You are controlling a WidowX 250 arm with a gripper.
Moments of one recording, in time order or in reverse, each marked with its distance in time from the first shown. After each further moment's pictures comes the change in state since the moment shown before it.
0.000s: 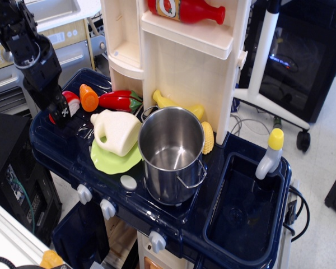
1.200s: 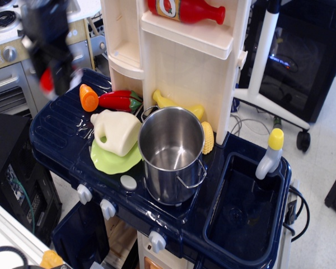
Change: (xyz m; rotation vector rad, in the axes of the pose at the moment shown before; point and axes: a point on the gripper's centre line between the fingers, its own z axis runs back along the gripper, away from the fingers) arm 0.019 -0.071 0.114 0.063 0.222 0.095
